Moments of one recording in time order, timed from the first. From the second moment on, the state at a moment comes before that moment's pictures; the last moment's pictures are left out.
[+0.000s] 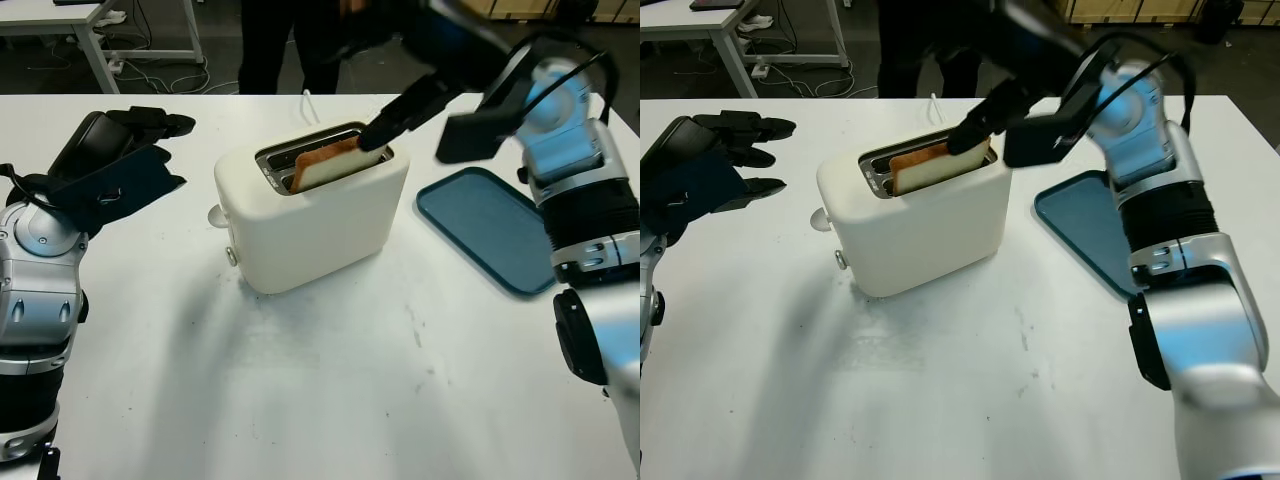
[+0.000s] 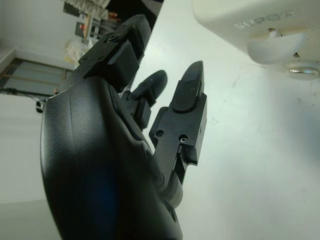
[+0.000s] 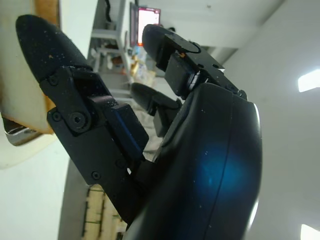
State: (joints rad) left arm -0.40 0.60 0.04 -0.36 0.28 0.60 -0.36; right arm -1.09 -0.47 0.23 0.69 -0.42 -0.70 0.32
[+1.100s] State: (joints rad) left arm -0.40 0.59 0.04 -0.37 0.28 0.62 -0.36; right arm -1.11 -0.42 0.34 0.94 -0.51 -0.77 0.18
